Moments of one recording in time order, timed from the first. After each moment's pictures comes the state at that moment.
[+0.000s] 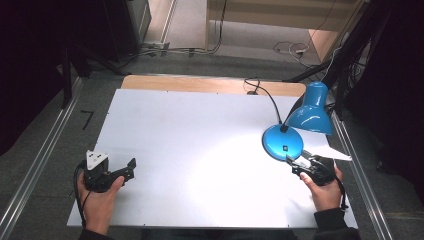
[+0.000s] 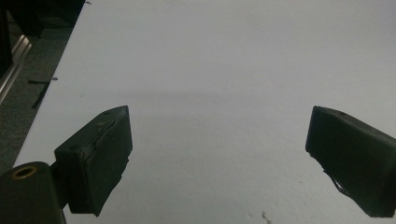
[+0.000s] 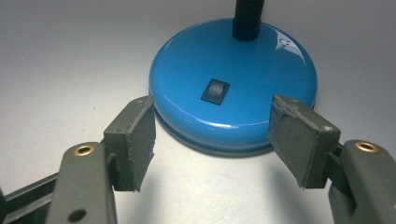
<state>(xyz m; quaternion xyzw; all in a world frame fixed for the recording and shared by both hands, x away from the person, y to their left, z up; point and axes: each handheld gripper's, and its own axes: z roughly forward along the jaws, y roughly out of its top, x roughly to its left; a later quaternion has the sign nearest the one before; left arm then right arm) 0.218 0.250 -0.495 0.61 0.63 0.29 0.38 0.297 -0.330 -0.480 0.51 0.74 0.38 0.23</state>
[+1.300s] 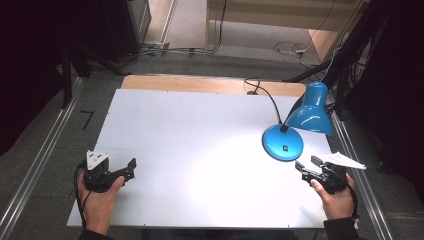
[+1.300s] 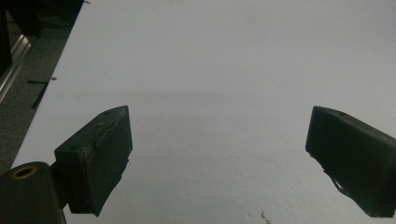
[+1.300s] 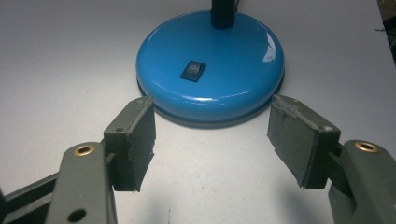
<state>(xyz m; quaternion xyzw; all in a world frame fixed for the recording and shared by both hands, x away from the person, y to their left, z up) 0.218 0.249 -0.496 0.61 0.63 0.28 0.38 0.276 -0.353 -0.476 0.52 0.73 0.38 0.23</state>
